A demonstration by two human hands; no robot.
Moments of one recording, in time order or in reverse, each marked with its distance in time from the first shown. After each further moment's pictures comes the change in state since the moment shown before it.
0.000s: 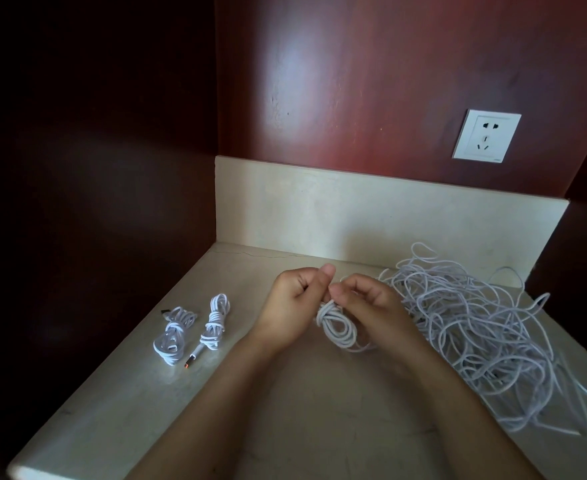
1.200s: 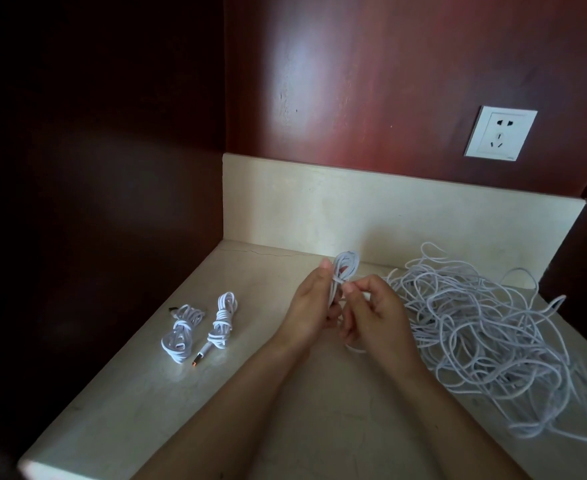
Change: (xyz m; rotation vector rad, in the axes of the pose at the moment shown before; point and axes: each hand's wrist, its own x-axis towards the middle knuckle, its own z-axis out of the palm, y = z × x) left_hand -0.001 0.003 0.017 -0.215 0.053 -0.308; right_hand 0.003 0.026 0.015 -0.174 0.226 -0.126
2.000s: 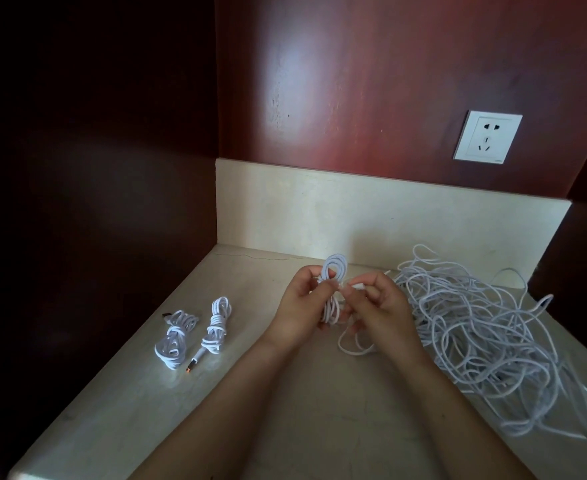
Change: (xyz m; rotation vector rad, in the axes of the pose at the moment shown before) left_hand 0.010 -0.006 -0.003 0.026 0.063 -0.018; right_hand 0.012 -0.002 -0.014 0.157 0.028 0.143
